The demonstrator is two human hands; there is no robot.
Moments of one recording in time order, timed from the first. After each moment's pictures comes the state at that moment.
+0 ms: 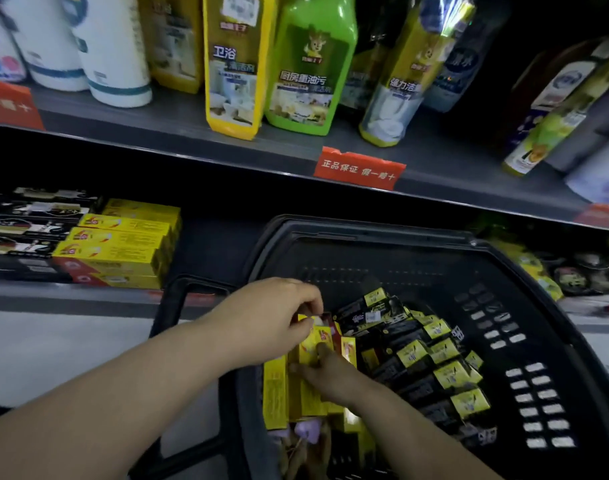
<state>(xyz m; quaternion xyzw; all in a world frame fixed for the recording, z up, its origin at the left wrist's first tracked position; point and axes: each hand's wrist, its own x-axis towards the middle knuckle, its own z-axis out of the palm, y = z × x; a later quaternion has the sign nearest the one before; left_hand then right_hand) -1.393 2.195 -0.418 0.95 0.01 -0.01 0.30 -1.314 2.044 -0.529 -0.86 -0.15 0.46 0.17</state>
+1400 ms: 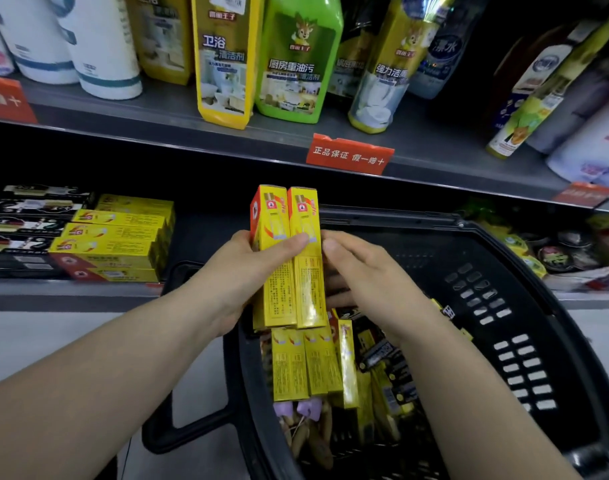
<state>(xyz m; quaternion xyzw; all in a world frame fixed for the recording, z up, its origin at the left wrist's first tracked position) -1.397 2.200 -0.400 0.58 0.29 0.03 0.76 -1.322 2.059 -0.373 -0.73 -0.26 0.32 0.54</state>
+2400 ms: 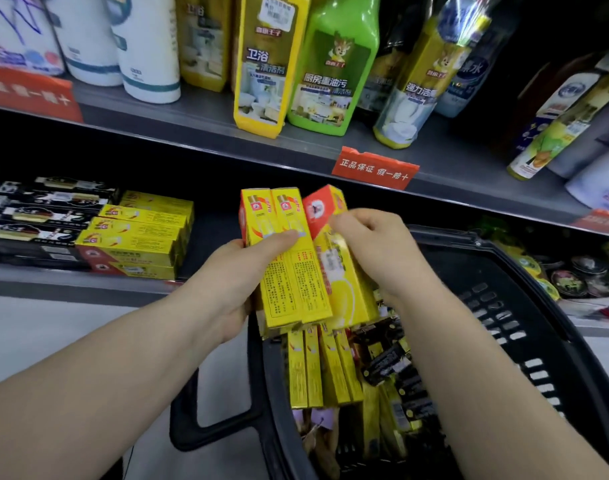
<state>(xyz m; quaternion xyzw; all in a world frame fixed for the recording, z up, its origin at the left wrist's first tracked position) -1.412 2.221 -0.400 0.47 0.33 0.06 0.82 -1.303 2.102 -0.359 -0.82 -0.22 0.21 0.49</state>
